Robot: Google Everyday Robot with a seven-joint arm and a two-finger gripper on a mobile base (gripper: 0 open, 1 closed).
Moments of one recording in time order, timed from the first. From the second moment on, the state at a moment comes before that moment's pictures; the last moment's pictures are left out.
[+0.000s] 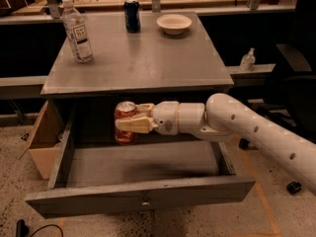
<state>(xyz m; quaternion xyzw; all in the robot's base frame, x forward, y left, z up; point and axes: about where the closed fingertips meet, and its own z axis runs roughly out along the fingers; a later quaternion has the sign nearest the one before) 0.553 0.081 0.800 -0.40 0.63 0.49 0.44</state>
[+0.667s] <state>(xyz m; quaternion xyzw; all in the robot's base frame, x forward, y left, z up) 0.565 0.119 0.744 -0.45 0.60 0.50 0.43</state>
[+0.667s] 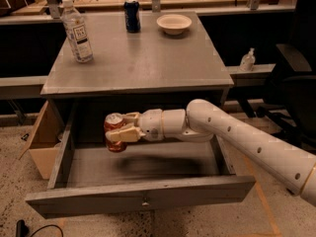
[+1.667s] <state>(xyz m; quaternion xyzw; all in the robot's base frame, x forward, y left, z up) 0.552 0.154 0.664 -0.49 0.62 0.44 0.43</state>
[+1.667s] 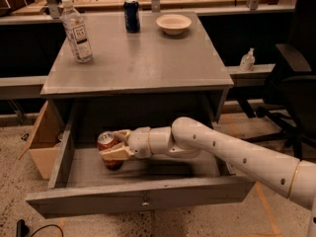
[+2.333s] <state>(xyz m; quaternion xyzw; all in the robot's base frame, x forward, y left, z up) 0.552 0.155 0.654 -0.49 0.62 0.43 0.43</state>
